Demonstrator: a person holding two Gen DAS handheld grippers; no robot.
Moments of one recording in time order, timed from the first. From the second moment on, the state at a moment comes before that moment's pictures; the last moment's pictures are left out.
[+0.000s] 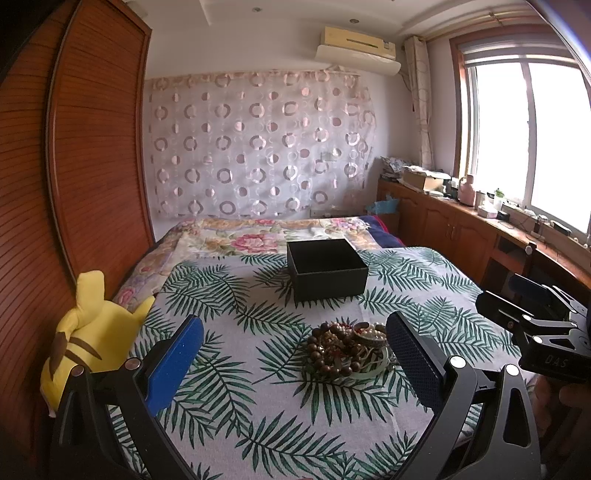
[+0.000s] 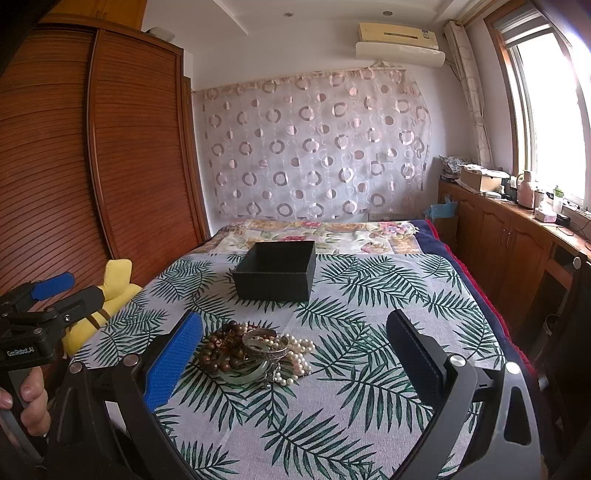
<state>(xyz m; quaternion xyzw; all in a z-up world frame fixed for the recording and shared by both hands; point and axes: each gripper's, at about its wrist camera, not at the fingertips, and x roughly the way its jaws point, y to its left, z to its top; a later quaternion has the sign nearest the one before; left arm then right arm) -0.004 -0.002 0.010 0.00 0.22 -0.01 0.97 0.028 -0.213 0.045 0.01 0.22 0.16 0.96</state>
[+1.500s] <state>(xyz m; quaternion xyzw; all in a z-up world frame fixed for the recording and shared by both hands) 0.059 0.025 -0.094 -0.03 0.35 -0.08 0.93 0.156 -0.140 -0.063 -0.06 0.42 0.27 0.87</state>
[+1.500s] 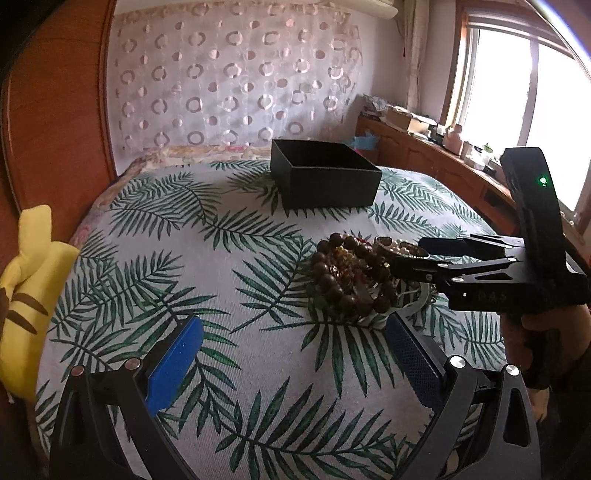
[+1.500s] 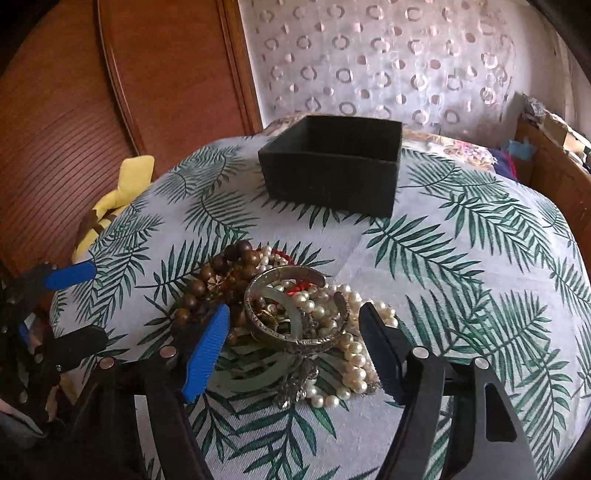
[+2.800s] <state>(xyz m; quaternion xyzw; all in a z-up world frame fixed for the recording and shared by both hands) 0.094 -0.036 -0.107 0.07 0.38 -0.17 0.91 0.119 -0.200 -0.042 -0.03 0.38 0.27 0.88</state>
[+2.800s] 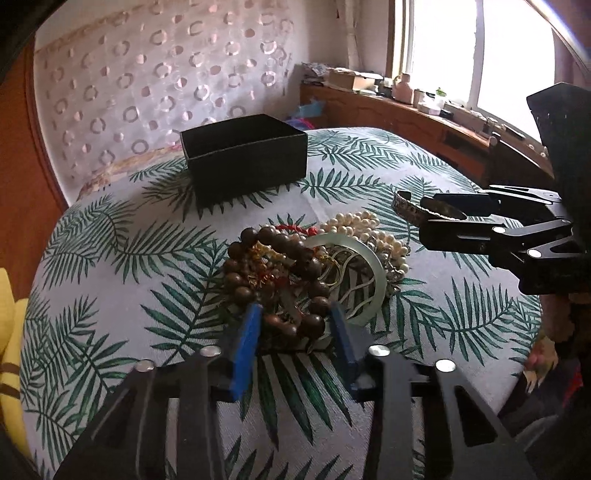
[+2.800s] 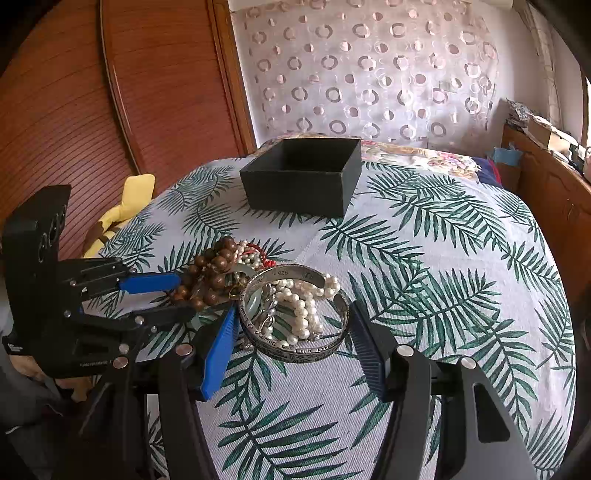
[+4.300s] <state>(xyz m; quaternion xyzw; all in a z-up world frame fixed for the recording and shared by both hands) 0.160 0.003 0.022 0.02 0.28 -0.15 0.95 0.162 -0.170 0.013 -0.06 0.32 0.28 0.90</state>
